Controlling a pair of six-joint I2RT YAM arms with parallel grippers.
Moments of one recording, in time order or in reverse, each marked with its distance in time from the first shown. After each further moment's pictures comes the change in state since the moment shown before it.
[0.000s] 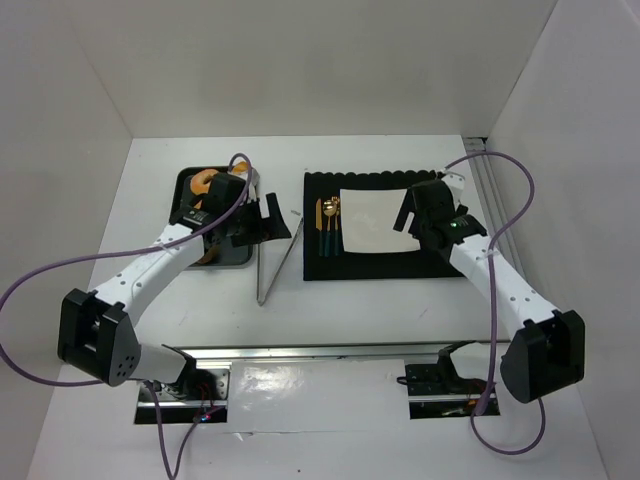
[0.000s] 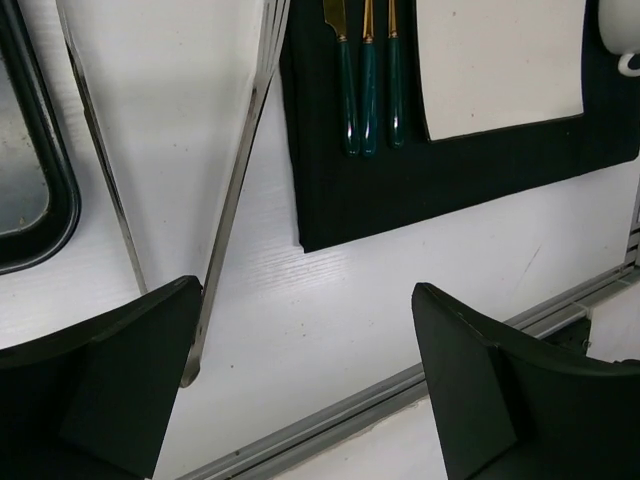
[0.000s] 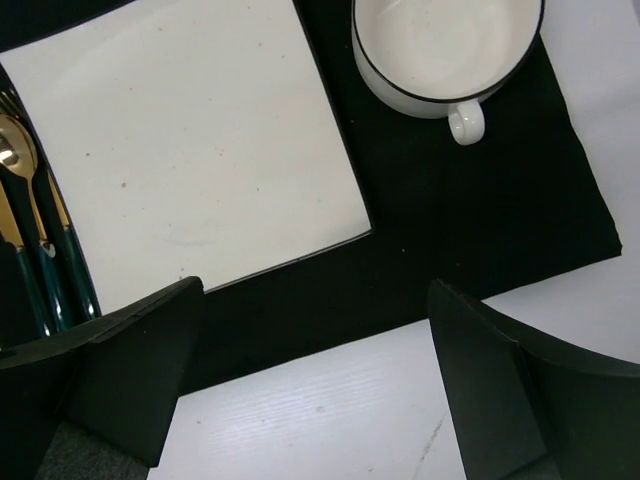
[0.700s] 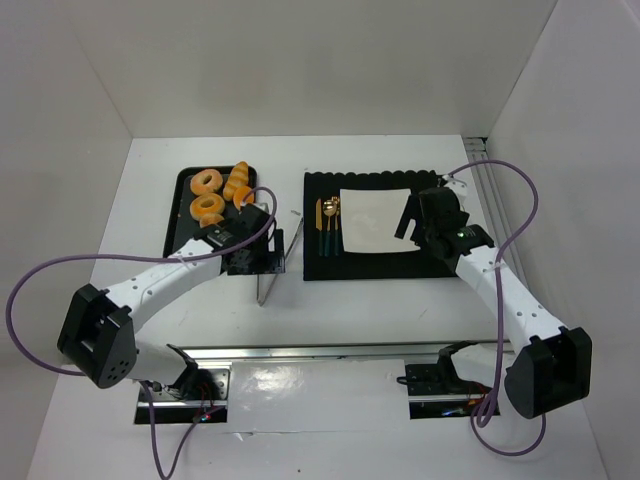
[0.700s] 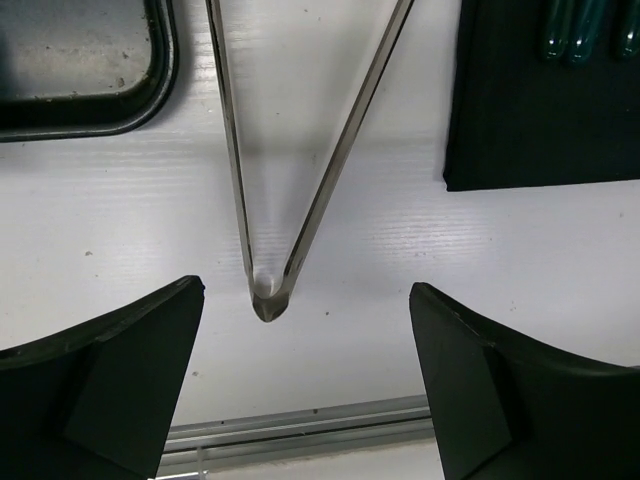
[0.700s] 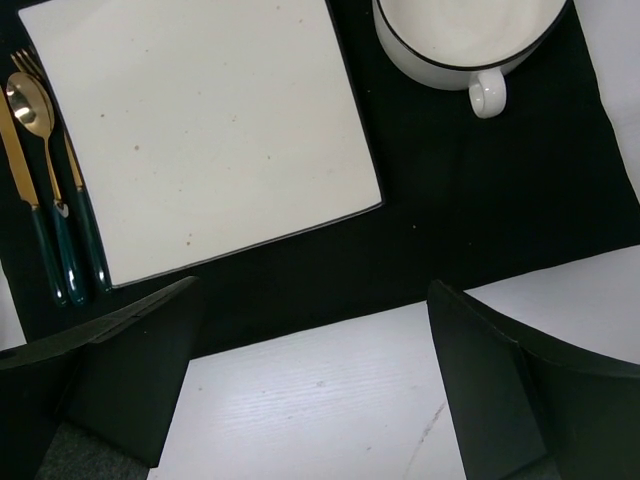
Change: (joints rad) left arm -0.200 -0.001 -0.102 -0.164 -0.369 -0.048; right arm -0.021 -0.091 -0.067 0.004 -0.087 -0.018
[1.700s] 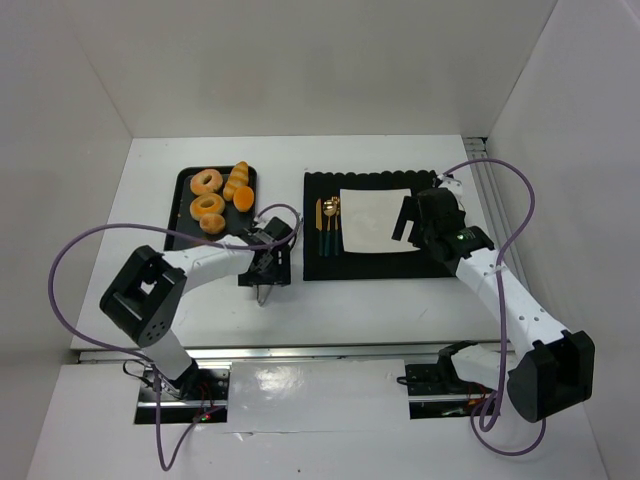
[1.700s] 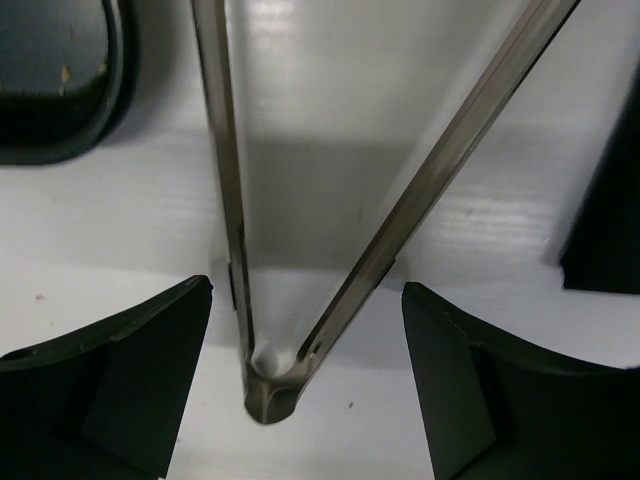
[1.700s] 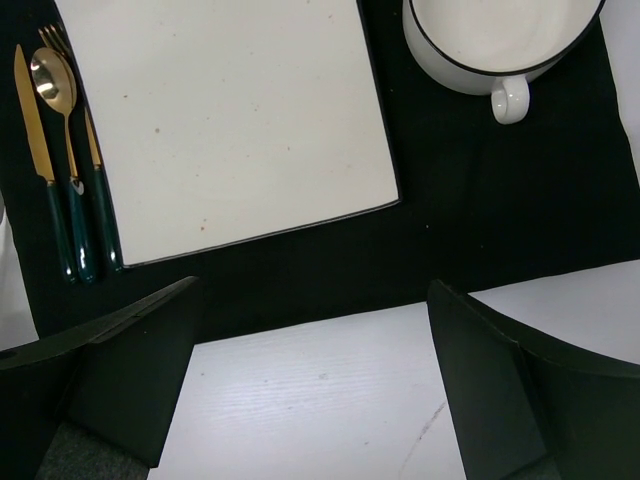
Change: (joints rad) left arm -0.045 0.266 -0.041 0.090 -0.093 -0.073; right arm 0.030 -0.019 0.000 0.003 -0.024 -0.040
